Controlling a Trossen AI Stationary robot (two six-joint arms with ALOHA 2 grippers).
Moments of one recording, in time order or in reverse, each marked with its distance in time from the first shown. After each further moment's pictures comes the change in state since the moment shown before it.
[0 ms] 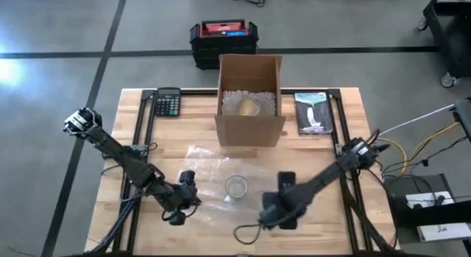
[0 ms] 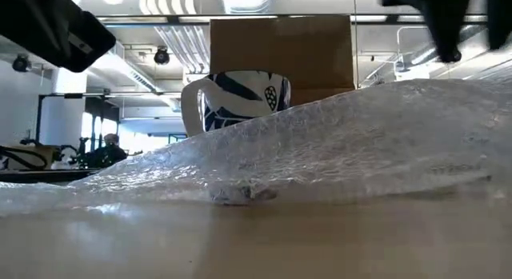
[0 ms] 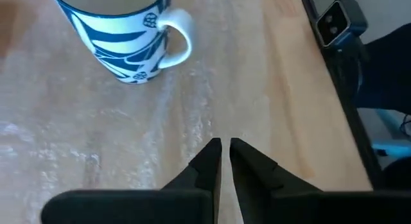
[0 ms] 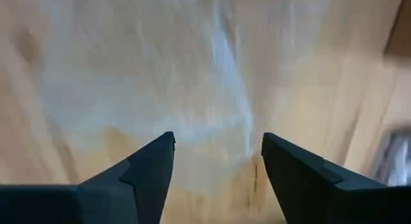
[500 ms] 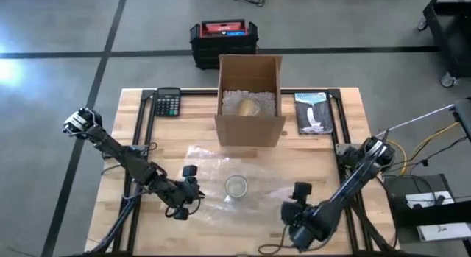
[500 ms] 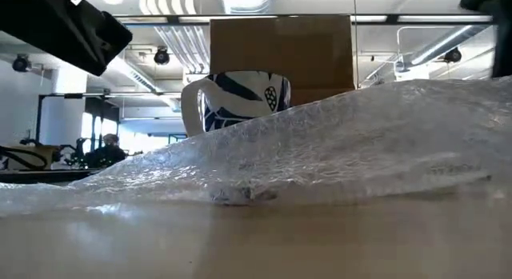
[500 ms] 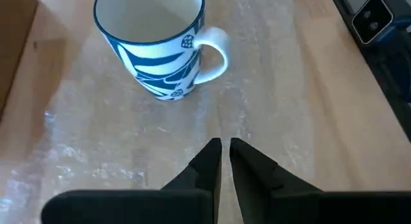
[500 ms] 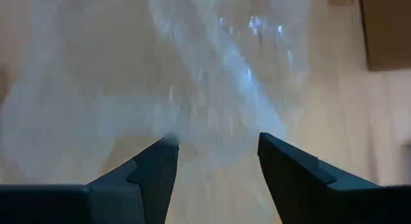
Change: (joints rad) left arm 0.025 0.002 -0.001 0.004 -0.078 0.126; right arm 0.171 -0.091 -0.371 0.470 0.369 0.245
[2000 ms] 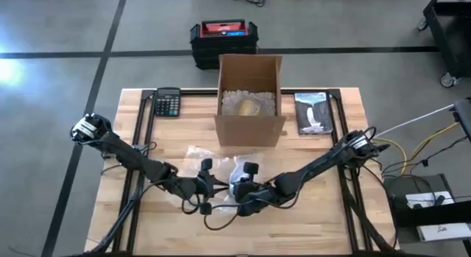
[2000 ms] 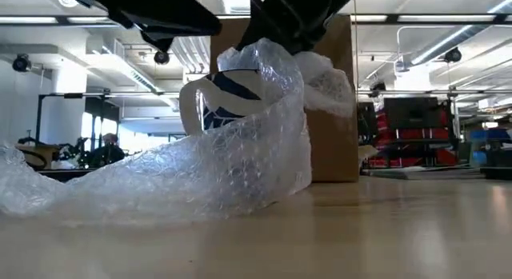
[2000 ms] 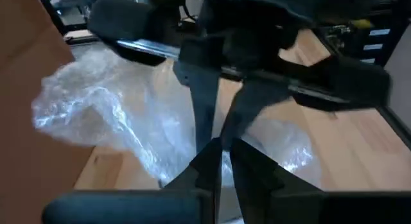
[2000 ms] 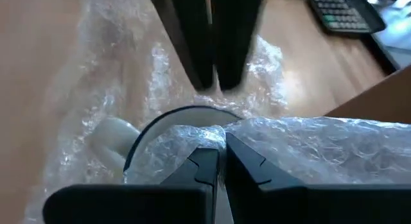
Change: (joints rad) left arm 0.140 0.203 -0.001 0.600 -0.140 0.225; right arm -0.353 0.080 0.068 0.759 0.120 -0.722
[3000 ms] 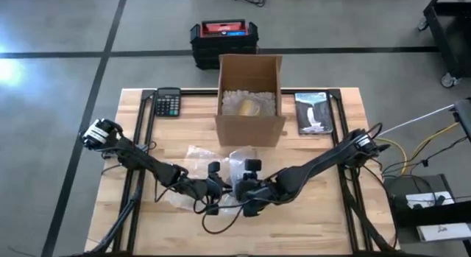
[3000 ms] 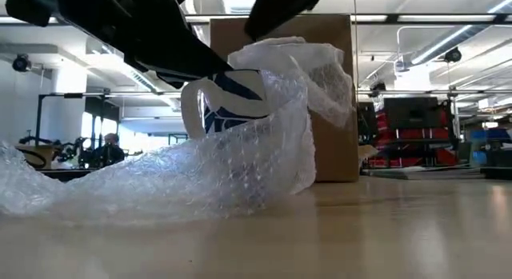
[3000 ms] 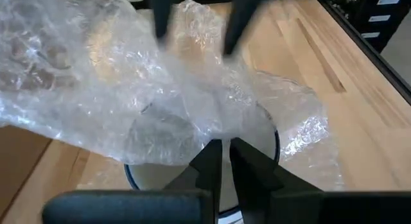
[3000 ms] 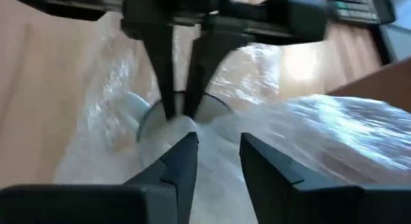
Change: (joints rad) left arm 0.039 0.126 0.003 0.024 0.065 -0.050; right arm -0.002 -0.053 0.289 -0.552 -0.068 0.001
